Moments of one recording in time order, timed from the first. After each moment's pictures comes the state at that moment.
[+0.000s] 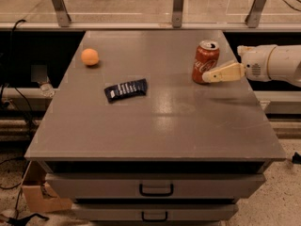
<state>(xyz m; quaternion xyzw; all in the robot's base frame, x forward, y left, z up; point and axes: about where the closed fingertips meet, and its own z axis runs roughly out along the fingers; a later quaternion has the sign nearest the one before) 0.653 -0.223 0.886 -0.32 0.78 0.17 0.51</state>
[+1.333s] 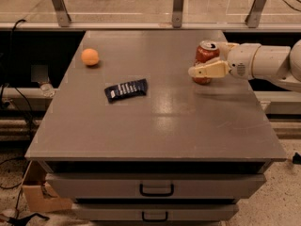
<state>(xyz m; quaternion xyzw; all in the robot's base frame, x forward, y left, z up) 0.666 -0.178 0.894 -0.35 0.73 0.20 0.55</state>
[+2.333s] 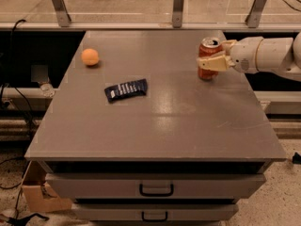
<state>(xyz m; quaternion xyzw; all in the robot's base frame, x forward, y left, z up) 0.677 -0.188 0.897 -0.40 0.72 0.17 0.54</state>
